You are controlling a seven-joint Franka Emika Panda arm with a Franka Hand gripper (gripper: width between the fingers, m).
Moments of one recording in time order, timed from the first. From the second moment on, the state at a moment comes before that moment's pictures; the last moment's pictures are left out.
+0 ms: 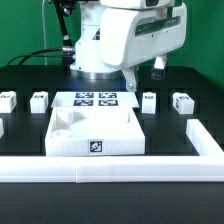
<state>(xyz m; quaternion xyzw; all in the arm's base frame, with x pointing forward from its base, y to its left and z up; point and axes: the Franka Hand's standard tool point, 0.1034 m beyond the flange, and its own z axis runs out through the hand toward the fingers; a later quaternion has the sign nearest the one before) 0.561 0.055 0.112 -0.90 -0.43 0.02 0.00</state>
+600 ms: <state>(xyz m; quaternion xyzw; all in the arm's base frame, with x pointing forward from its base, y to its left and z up) 0.561 0.055 0.112 -0.90 -0.43 0.02 0.00</state>
